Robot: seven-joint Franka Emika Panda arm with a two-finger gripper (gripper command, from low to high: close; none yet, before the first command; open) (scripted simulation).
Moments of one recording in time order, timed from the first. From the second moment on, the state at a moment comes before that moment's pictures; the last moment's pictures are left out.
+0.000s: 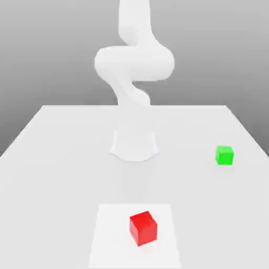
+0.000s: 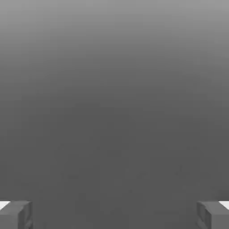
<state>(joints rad) 0.02 -0.71 -0.02 -2.34 0.01 2.35 0.75</state>
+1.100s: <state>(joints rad) 0.11 0.29 -0.04 -2.65 0.06 2.94 0.37</state>
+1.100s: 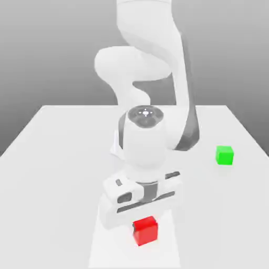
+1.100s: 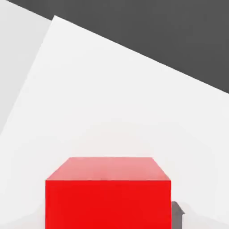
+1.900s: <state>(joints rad) 0.86 -0.23 0.35 -2.89 0.26 2.67 0.16</state>
